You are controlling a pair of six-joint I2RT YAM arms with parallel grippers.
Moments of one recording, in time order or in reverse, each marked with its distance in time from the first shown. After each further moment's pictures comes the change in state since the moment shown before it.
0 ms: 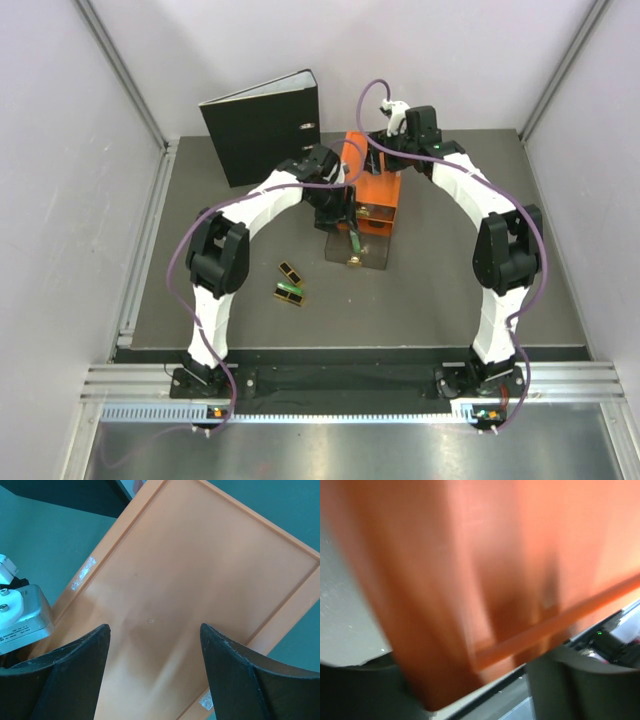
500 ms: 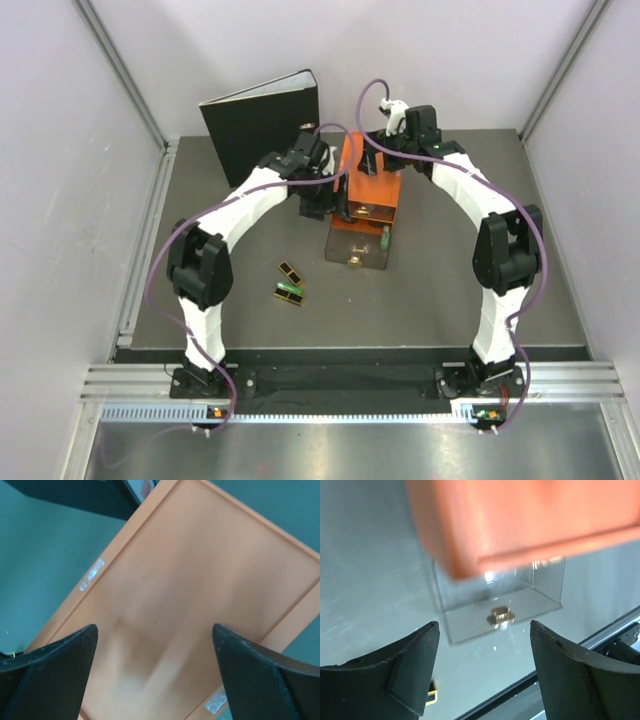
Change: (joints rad) left arm 0.013 -0.136 -0.014 -0.022 -0.133 0.055; right arm 0.000 0.000 0.000 0.004 -0.021 -0.002
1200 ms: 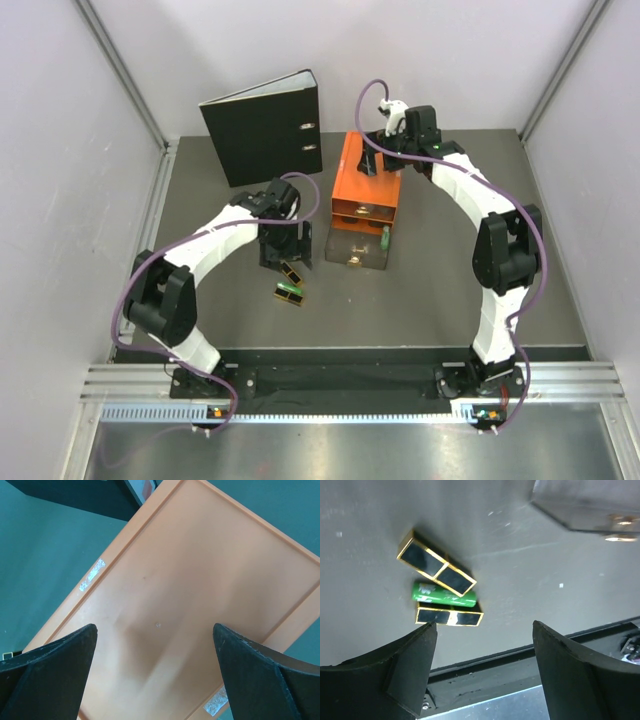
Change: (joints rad) left arm 0.035 -0.345 -0.520 -0.070 -0.114 -0.087; right arm 0.002 0.002 0.000 0.011 -0.005 -0.013
